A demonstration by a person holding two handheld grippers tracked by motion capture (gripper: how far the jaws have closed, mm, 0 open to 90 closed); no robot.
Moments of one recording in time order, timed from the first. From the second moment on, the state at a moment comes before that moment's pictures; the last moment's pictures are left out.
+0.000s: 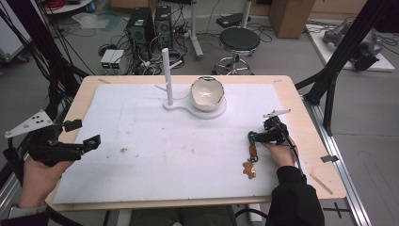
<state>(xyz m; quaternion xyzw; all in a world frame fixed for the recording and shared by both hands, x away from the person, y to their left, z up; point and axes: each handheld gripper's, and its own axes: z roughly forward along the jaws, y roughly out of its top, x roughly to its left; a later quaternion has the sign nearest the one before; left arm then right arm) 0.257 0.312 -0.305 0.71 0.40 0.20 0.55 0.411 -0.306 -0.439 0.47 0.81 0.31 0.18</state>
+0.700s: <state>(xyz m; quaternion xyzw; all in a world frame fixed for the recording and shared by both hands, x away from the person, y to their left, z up) 0.257 0.313 -0.305 0.70 0.40 0.20 0.55 0.393 -0.310 -0.424 0.44 0.78 0.39 0.21</state>
